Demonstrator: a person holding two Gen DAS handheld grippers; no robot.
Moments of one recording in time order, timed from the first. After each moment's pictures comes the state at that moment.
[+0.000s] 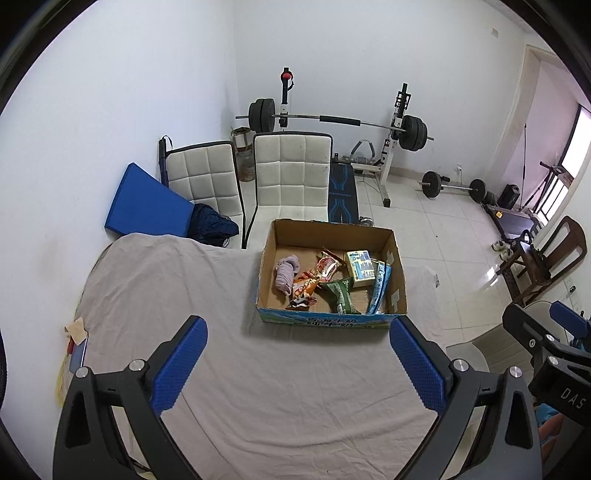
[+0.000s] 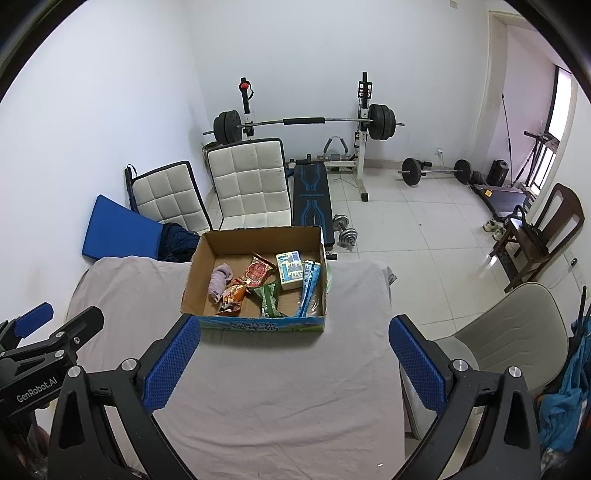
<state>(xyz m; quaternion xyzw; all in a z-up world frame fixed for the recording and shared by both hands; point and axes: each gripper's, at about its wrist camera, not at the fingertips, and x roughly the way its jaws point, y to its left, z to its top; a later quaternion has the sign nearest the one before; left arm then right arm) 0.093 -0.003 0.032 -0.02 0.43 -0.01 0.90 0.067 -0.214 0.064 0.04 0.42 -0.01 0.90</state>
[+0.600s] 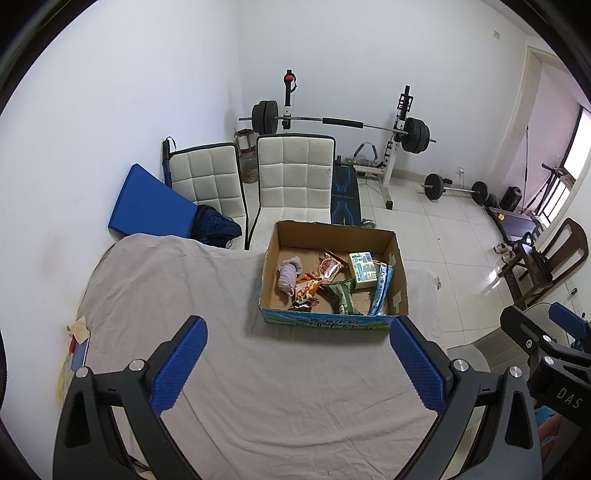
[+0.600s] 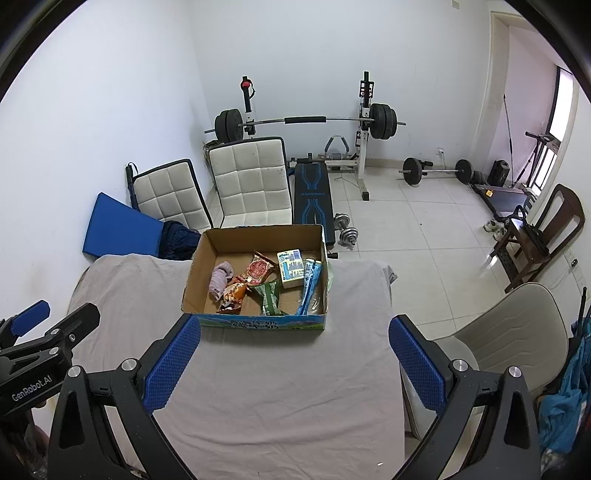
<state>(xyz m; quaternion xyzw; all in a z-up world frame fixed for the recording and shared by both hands) 0.088 -0.005 0.035 -0.02 0.43 0.00 0.90 0.065 -0.210 0.064 0.04 0.43 -0.01 0.90</state>
